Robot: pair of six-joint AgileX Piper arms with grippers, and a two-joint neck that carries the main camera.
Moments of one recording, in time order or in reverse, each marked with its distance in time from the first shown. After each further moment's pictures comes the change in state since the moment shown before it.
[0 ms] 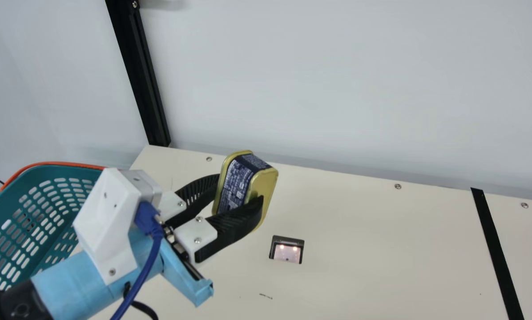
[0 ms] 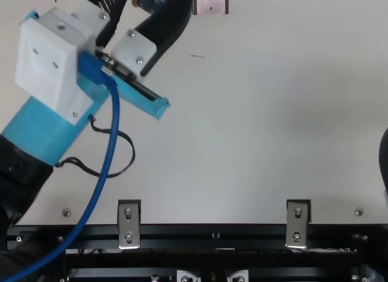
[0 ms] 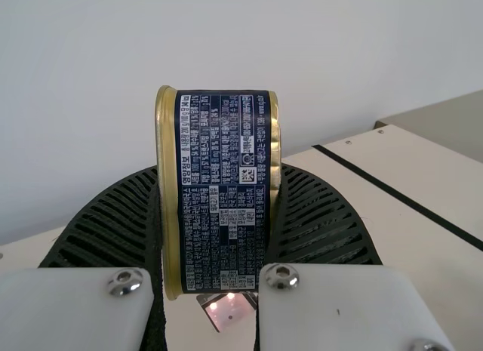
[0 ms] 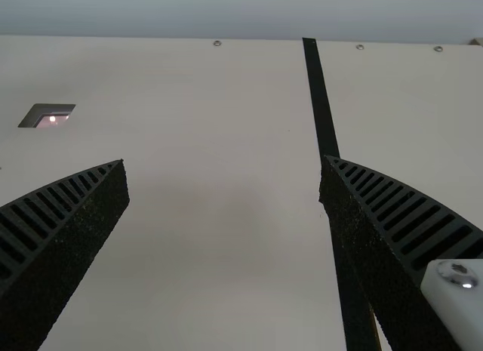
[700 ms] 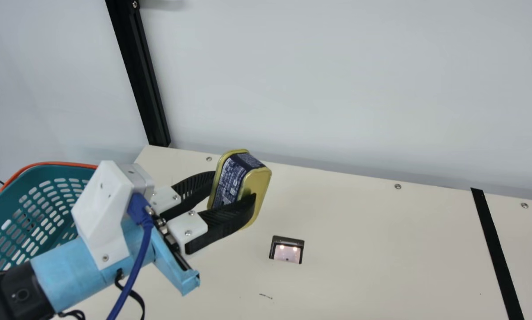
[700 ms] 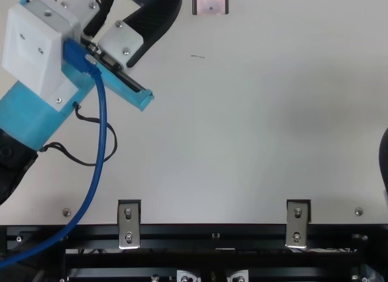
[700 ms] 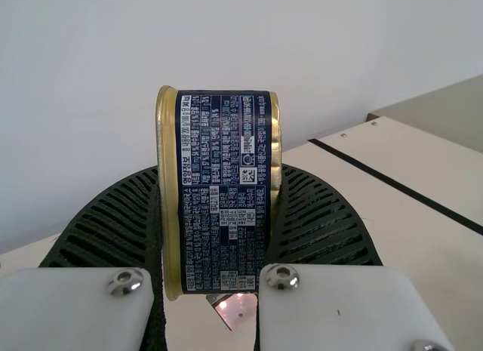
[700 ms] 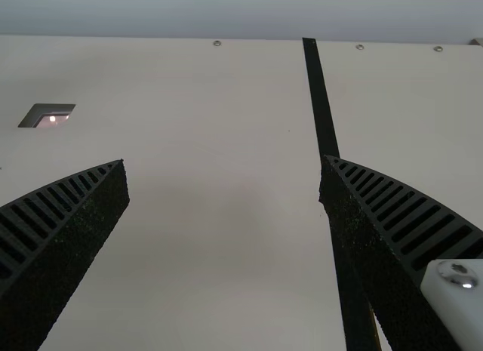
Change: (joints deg) left arm 6.6 2.6 -0.4 14.6 -6.2 -8.2; right arm 0.0 0.0 0.0 0.0 0.0 0.0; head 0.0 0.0
